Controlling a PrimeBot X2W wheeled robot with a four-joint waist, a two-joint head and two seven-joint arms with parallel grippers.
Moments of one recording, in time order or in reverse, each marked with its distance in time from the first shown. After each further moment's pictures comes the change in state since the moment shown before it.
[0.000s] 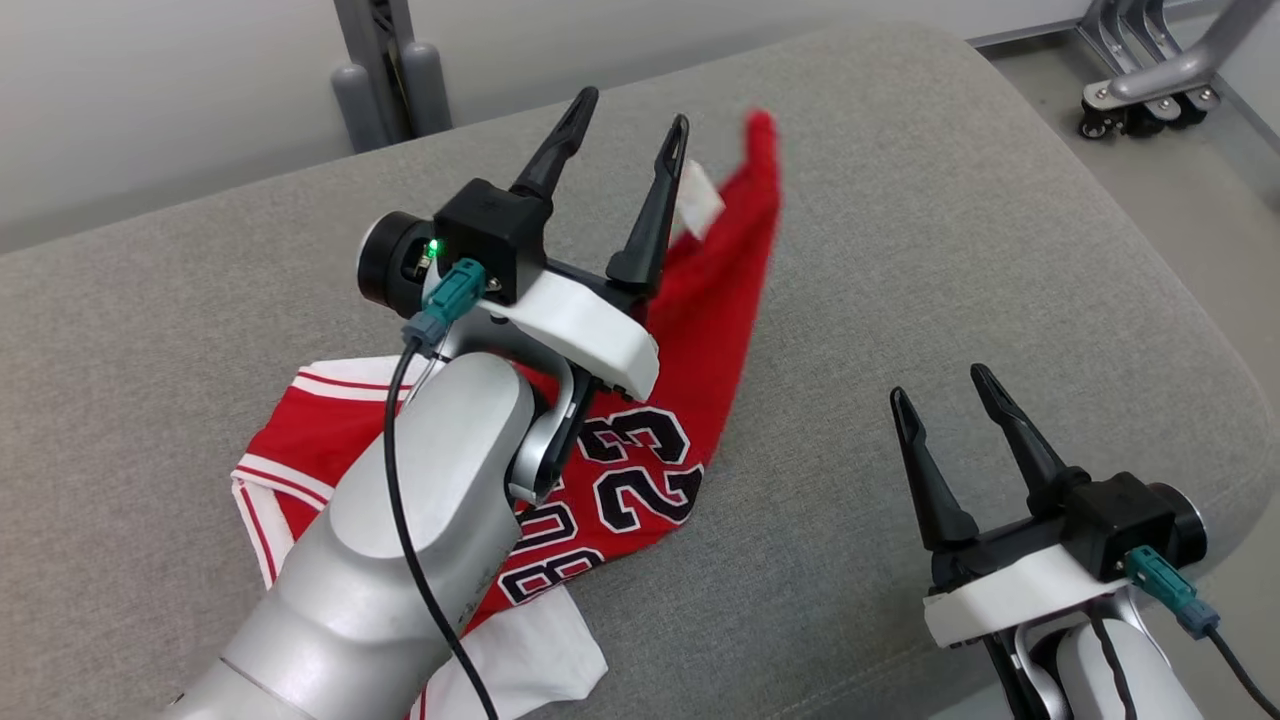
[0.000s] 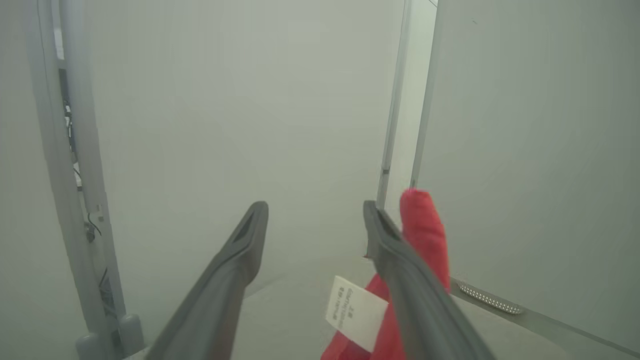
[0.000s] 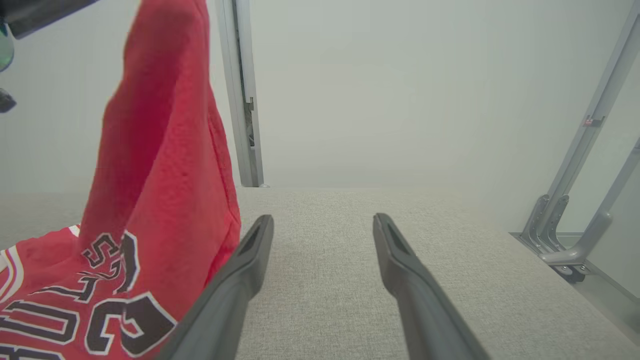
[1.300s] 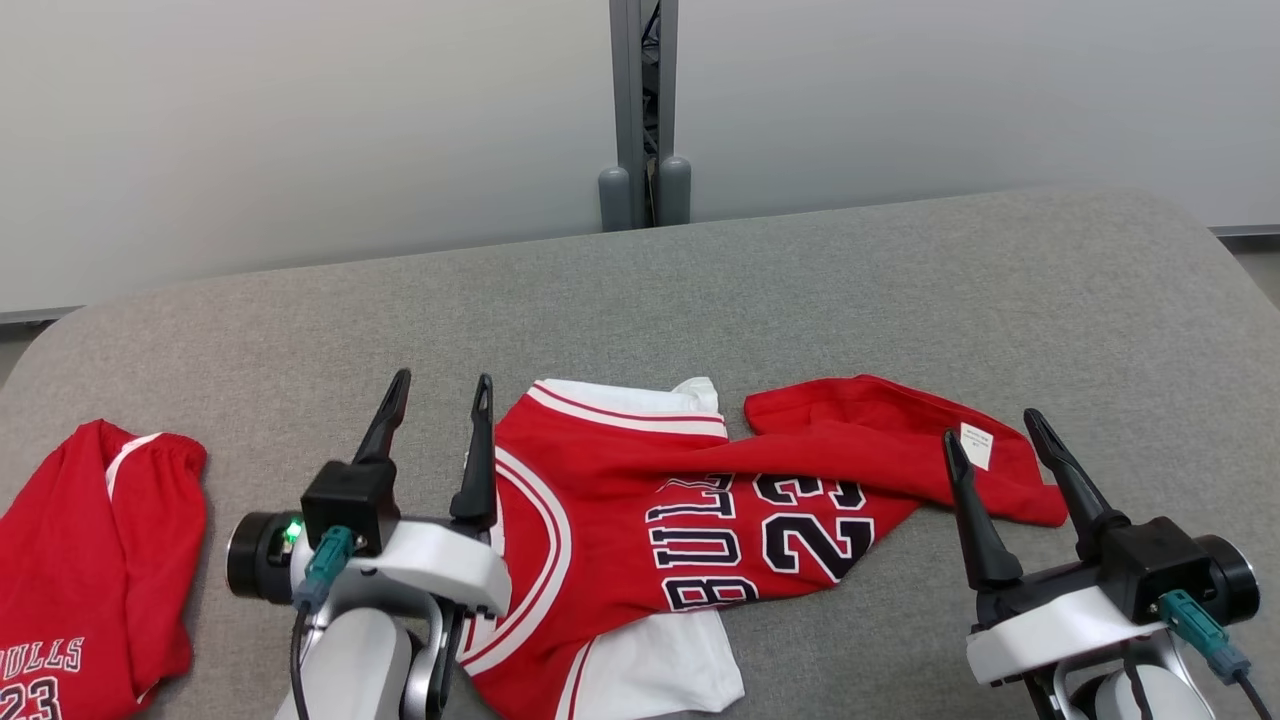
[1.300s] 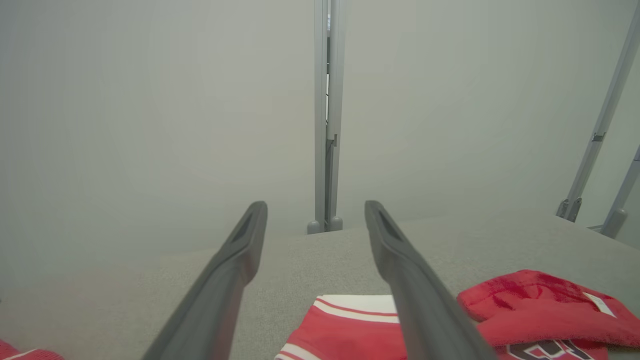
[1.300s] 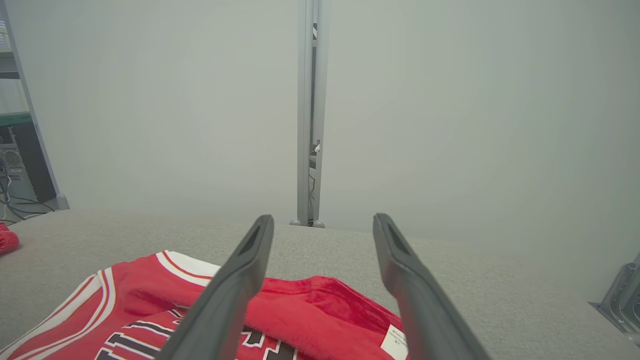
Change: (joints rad) left arm 0.499 0.001 0.374 -0.095 0.292 -0.018 0.000; right arm 0.081 0.001 -0.089 -0.016 -0.065 0.000 0.000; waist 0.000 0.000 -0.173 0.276
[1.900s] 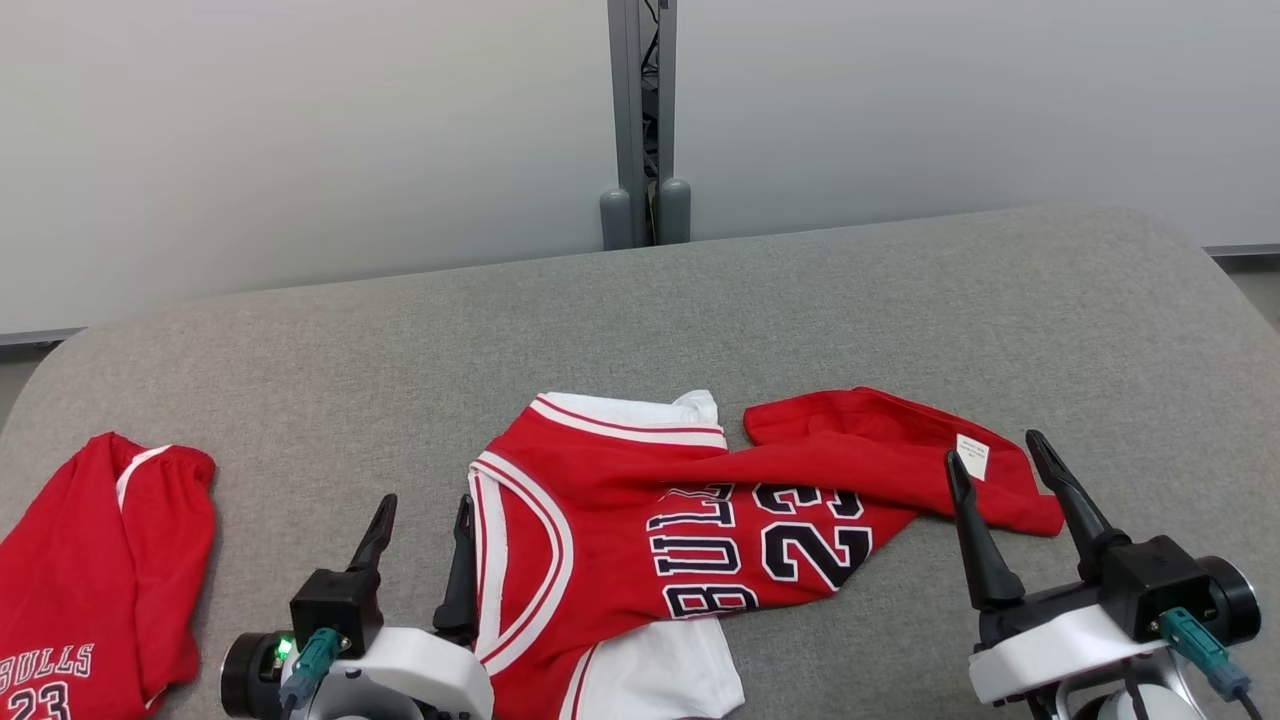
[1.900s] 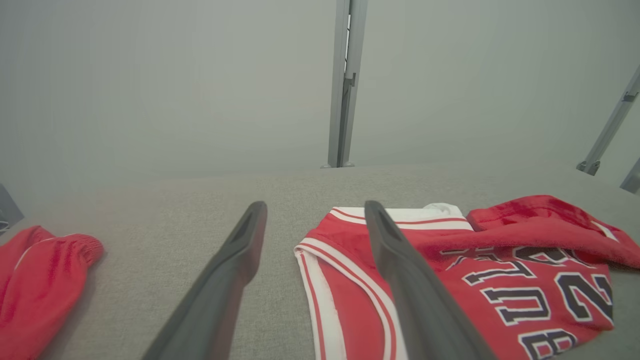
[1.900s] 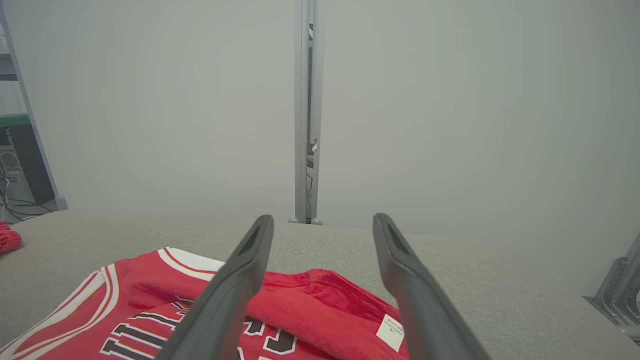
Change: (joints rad) left arm 0.183 0.000 0.052 0.015 0.005 -0.017 0.000; right arm 0.032 0.000 -0.005 0.000 0.003 0.000 0.000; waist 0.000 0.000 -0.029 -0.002
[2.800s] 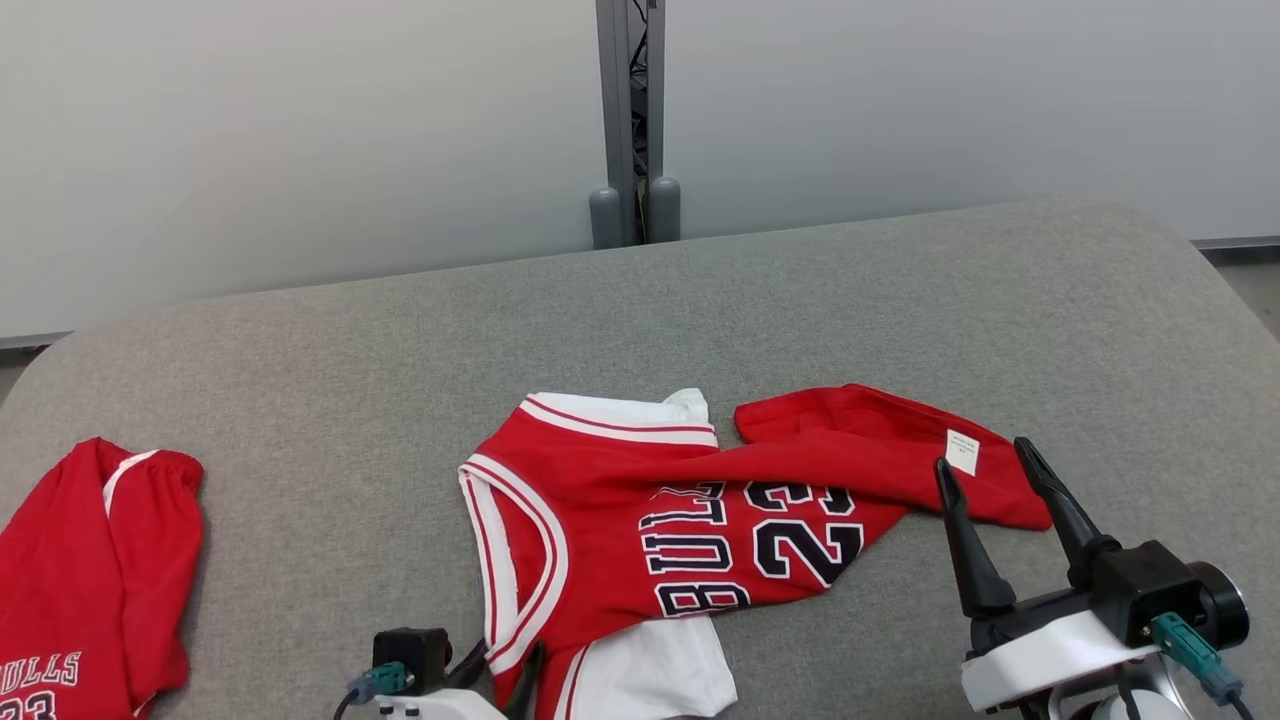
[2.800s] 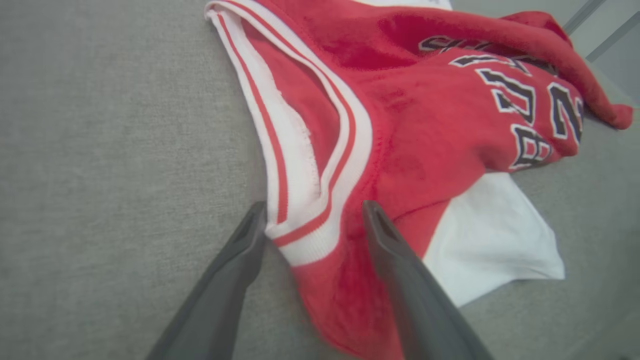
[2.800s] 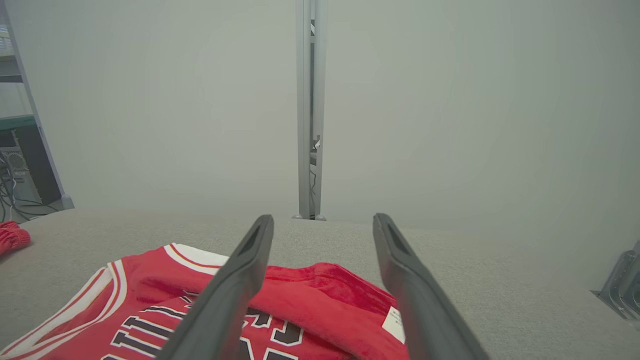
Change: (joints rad) left arm -0.094 0.000 -0.243 0.435 -0.317 -0.154 0.117; right arm 0.006 0.000 0.022 0.003 0.016 0.000 0.000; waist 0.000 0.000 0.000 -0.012
